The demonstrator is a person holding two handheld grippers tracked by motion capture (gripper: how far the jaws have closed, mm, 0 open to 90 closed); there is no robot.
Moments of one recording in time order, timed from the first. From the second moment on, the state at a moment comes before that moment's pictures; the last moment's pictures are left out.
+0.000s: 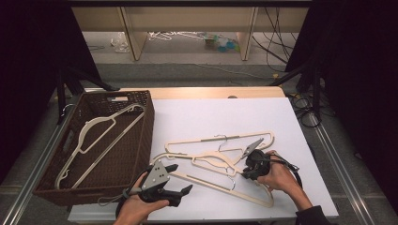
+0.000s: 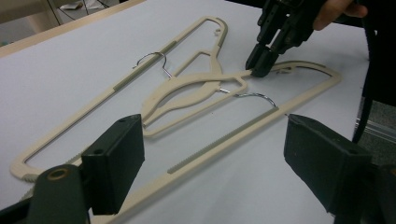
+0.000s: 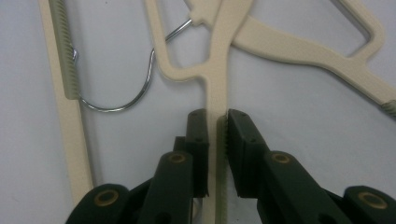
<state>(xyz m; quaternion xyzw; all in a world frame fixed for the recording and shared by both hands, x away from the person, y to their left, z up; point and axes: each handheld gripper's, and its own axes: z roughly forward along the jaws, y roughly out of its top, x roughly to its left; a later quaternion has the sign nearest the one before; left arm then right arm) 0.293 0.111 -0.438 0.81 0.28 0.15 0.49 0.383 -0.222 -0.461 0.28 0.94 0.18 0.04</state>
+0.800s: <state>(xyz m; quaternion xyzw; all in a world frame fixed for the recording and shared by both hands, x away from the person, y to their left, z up) 0.396 0.039 -0.468 0.87 0.28 0.13 0.39 0.368 -0.228 -0.421 0.22 0.96 0.18 0.09</state>
